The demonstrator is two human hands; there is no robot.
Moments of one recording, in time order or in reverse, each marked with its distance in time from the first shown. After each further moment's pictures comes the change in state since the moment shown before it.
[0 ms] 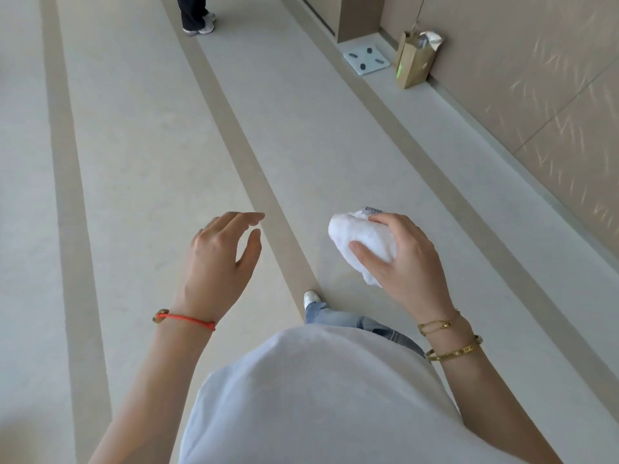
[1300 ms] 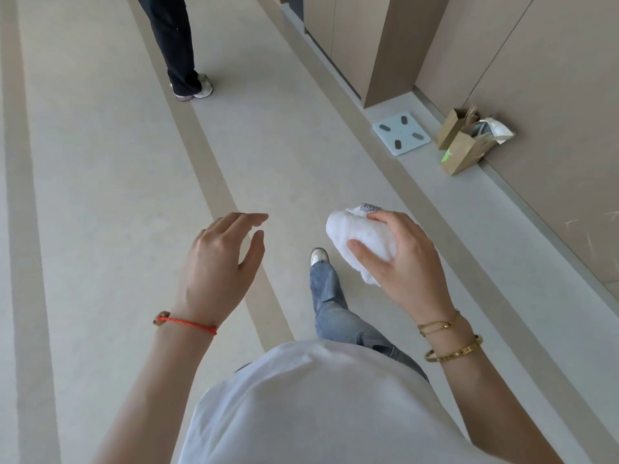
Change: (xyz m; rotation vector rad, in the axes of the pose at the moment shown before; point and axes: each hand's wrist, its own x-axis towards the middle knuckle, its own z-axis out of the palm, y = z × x) left_hand 0.841 -0.308 0.070 0.023 -0.057 -0.012; right_hand 0.877 -0.025 0.200 -0.022 -0.009 0.017
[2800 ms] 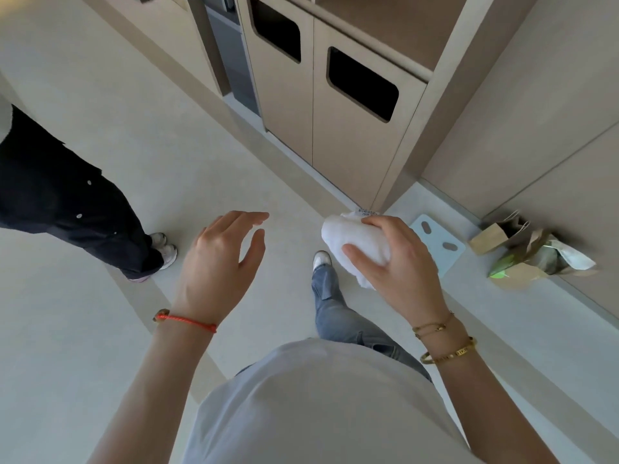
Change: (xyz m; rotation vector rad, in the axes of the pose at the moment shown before) left_hand 1.014 -0.288 0.083 -0.072 -0.167 0.266; right_hand 0.963 0.002 0.174 -0.082 0.189 0.209
